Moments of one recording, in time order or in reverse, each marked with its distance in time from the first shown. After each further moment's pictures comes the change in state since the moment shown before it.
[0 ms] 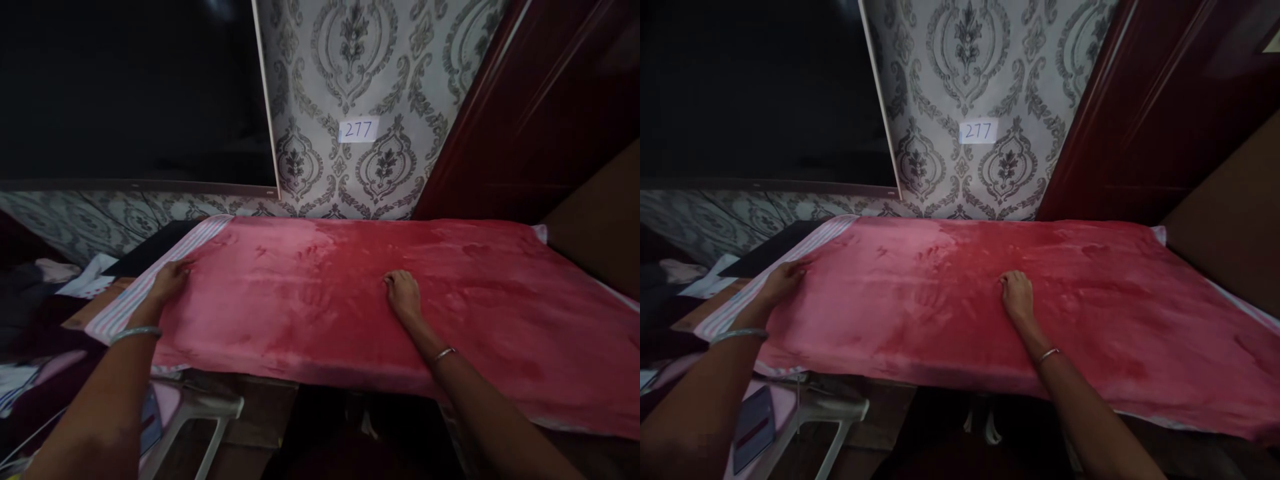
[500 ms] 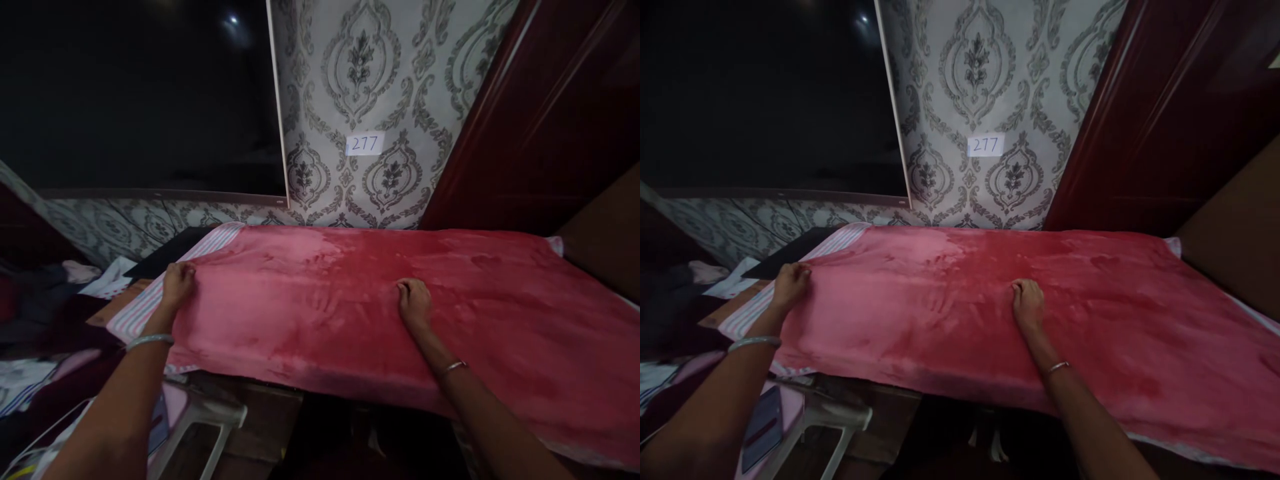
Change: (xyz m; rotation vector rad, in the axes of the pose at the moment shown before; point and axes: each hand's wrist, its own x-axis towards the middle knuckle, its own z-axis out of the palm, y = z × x) left_hand -0.015 0.002 -0.011 -0.102 0.096 -0.110; right_hand -0.002 0.000 -0.003 0.202 0.228 0.016
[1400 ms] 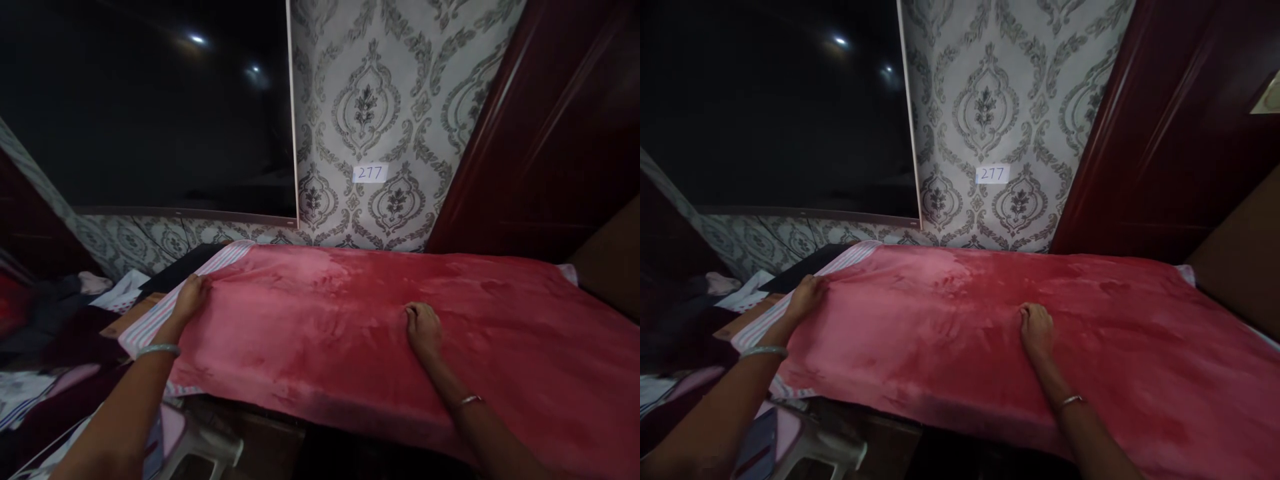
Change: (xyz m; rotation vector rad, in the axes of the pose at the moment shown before) left_hand 0.005 -0.007 -0.004 0.148 -0.049 0.181; right_hand -0.003 0.006 0.007 -0.061 0.018 -0.041
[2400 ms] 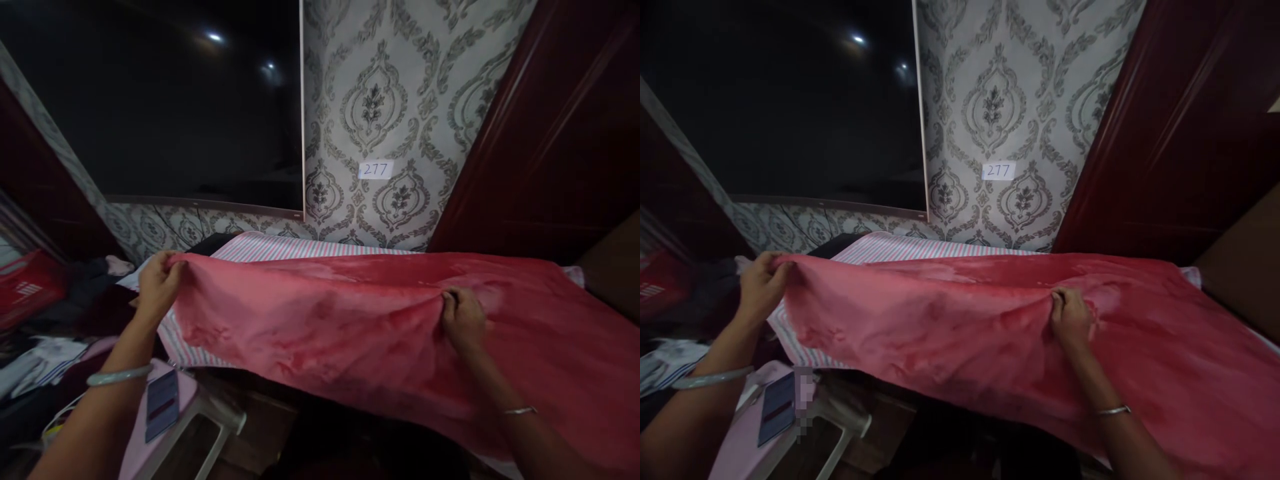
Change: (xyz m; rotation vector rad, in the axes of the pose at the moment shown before) left_hand -0.088 0.050 -0.118 -0.336 0.548 -0.104; right_hand 0.039 -0.012 -0.098 0.012 0.083 -0.004
